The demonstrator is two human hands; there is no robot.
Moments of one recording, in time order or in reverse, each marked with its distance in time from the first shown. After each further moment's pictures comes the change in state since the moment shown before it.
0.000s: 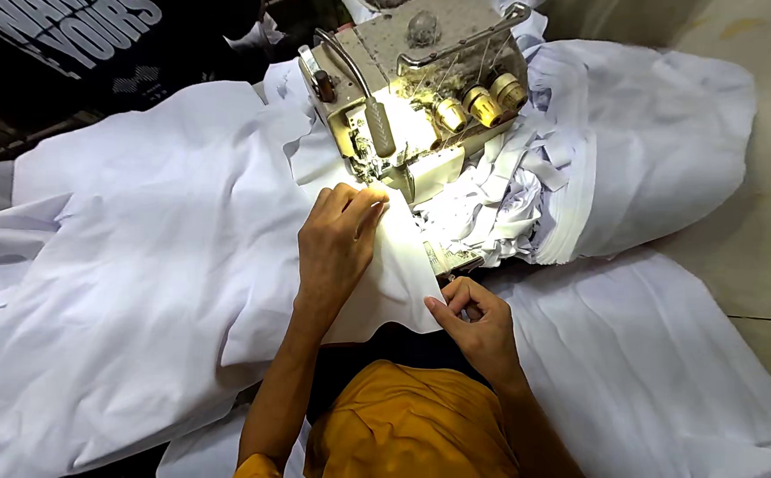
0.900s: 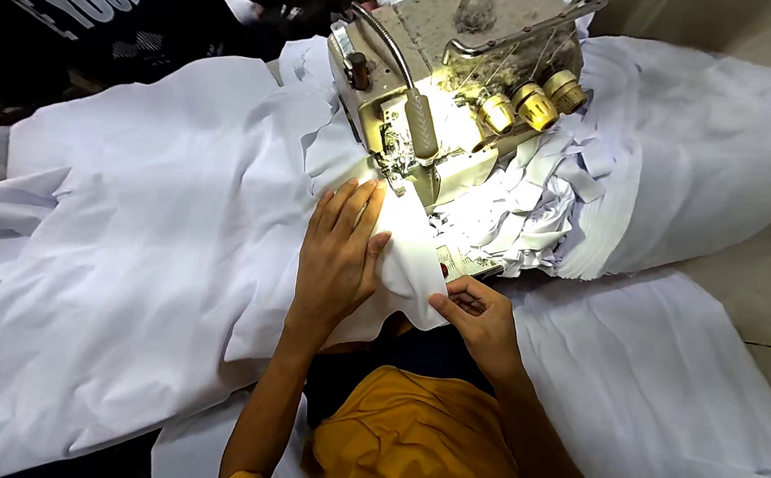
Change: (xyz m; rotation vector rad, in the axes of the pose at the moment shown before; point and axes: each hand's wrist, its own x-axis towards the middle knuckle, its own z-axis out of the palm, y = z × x) left_hand -0.028 -0.025 -0.005 0.115 -0.159 0.069; right_hand 0.015 0.002 0.012 0.020 -0.083 0.156
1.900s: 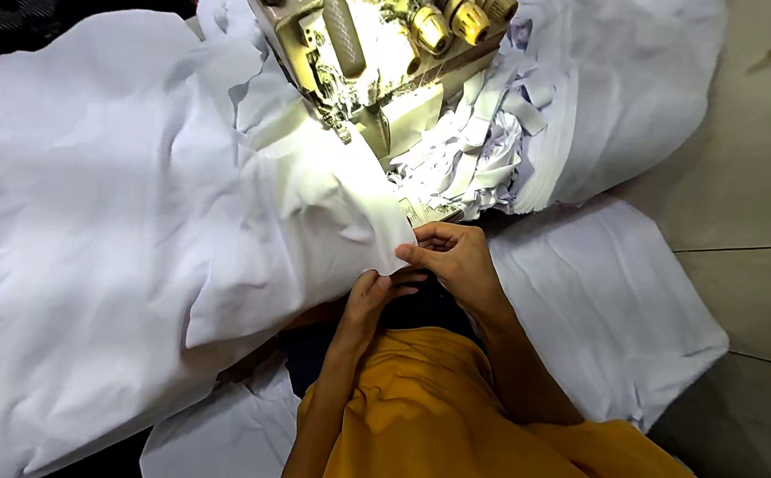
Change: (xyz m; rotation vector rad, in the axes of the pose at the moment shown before) left_hand -0.113 0.079 0.084 -1.924 -0.173 -0.620; right_hand 0.002 -0.022 -0.012 0.024 -0.003 0.173
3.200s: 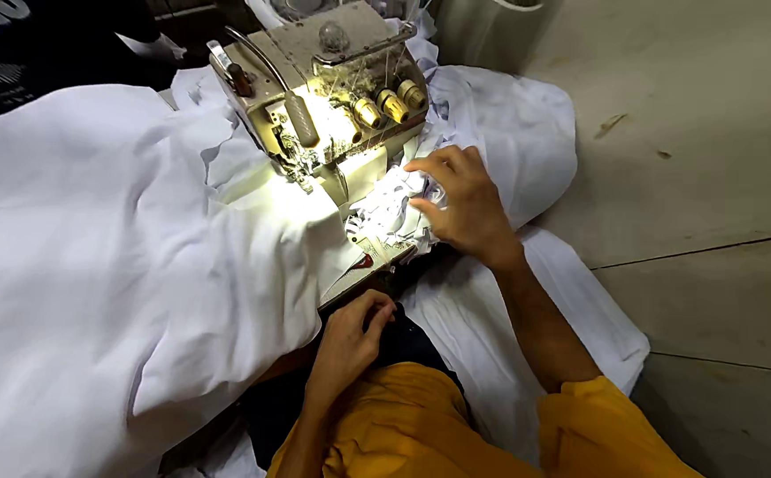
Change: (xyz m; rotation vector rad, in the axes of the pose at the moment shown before) left_hand 0.018 0.021 0.024 1.142 -0.108 0.147; right_hand 0.063 -0.068 -0.081 -1.089 0.125 -0.664
